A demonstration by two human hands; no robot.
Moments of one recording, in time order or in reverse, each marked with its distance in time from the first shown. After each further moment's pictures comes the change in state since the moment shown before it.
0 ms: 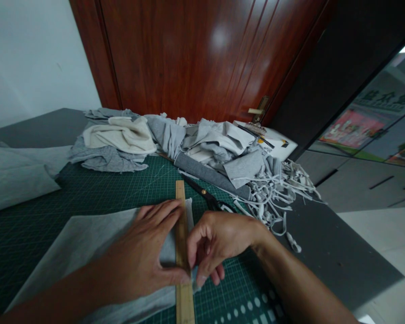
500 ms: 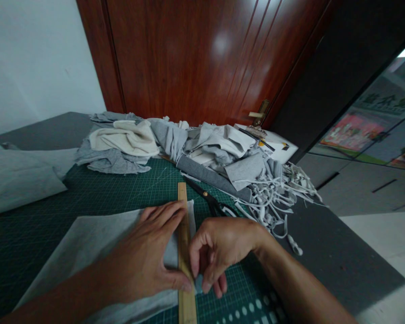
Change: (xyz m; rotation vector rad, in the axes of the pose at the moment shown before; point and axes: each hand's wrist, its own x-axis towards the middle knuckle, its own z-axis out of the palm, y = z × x) left_hand 0.001 0.003 -0.004 0.021 -0.022 0.011; right_hand 0.007 0.009 0.001 0.080 -0.097 0.072
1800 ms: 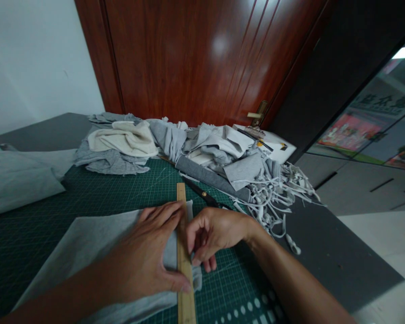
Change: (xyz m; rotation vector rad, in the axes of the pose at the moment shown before) left_hand 0.001 -0.001 0.003 -0.025 -0.054 -0.055; right_hand 0.004 -0.002 -0.019 -0.042 0.091 -0.241
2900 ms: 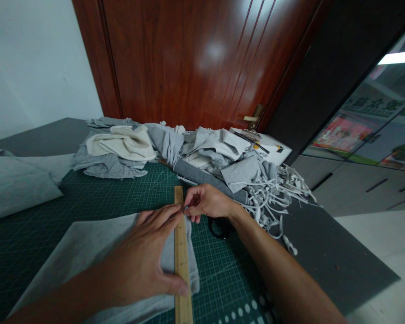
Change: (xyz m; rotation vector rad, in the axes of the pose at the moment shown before) left_hand 0.002 0.004 -0.005 0.036 0.008 0.026; right_hand 0.018 -0.023 -0.041 -0.229 0.502 -0.244
